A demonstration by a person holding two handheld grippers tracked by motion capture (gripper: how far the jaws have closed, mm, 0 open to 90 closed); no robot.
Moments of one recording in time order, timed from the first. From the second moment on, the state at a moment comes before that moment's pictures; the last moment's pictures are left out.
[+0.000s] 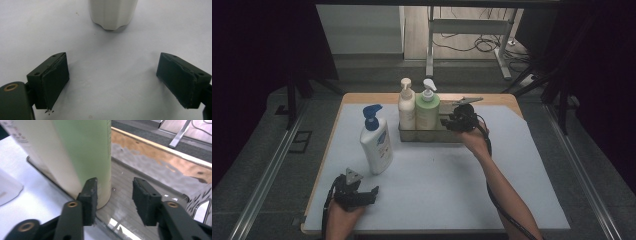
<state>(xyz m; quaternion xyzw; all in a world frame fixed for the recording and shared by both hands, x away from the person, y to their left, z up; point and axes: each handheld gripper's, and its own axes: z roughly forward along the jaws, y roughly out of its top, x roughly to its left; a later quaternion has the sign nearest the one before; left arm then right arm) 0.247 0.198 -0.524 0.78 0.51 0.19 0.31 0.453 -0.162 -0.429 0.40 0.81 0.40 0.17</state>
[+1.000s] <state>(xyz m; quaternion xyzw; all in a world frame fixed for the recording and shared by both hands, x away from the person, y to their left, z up) 0.247 0.198 -0.524 0.78 0.51 0.19 0.31 0.390 -0.192 -0.408 0.35 0.83 0.41 0.16</state>
